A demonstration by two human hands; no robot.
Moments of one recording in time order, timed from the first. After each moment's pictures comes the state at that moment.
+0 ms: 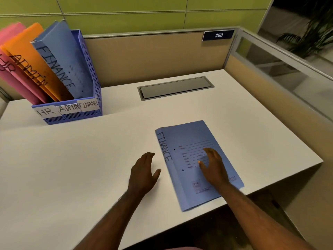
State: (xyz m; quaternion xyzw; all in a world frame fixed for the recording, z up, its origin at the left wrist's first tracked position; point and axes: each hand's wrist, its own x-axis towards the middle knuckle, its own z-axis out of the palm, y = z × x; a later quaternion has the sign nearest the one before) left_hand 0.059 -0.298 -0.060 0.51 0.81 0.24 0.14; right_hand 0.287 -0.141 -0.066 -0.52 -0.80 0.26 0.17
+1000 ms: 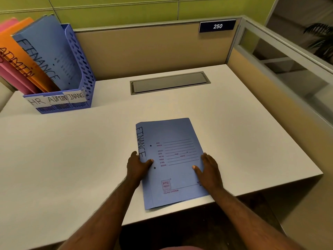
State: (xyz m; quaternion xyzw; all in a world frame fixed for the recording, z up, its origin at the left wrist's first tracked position) left_hand 0.148 -0.217 -0.079 0.19 0.84 0.42 0.27; right_hand 0.377 -0.075 -0.114 -0.51 -0.79 0.31 0.12
